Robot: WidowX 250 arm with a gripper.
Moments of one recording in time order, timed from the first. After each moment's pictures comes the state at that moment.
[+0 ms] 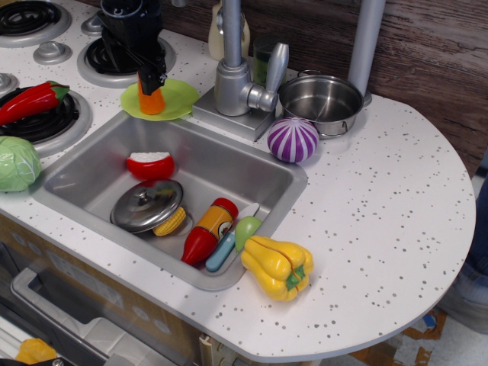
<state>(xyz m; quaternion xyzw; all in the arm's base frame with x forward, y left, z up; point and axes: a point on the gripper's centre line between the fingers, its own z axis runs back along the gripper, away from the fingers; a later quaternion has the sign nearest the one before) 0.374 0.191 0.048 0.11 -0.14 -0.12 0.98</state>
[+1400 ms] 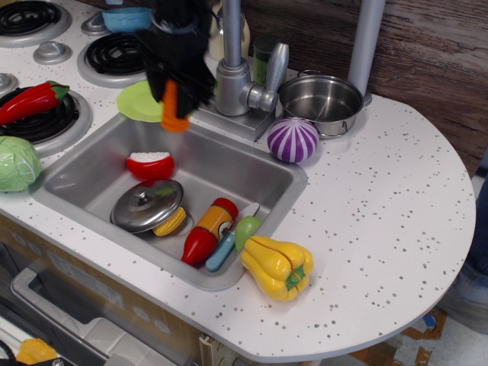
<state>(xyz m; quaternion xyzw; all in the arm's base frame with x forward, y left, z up) 0.339 0.102 0.047 0.11 -0.08 -0.06 0.99</state>
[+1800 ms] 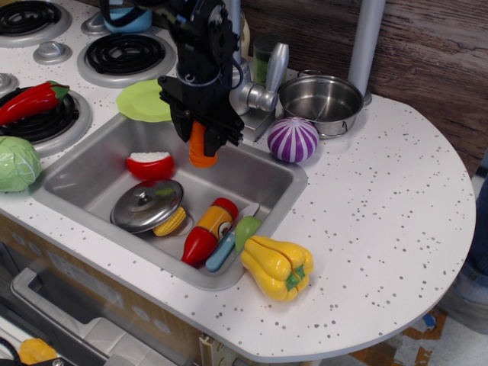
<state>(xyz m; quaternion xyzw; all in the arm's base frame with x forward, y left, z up) 0.338 0.078 0.019 0.09 -0.13 -0.03 0.99</state>
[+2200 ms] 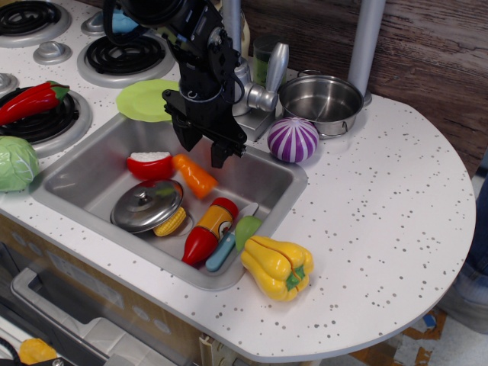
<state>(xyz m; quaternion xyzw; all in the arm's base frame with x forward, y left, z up) 0.339 0.075 0.011 0.08 -0.14 -0.03 0.99</state>
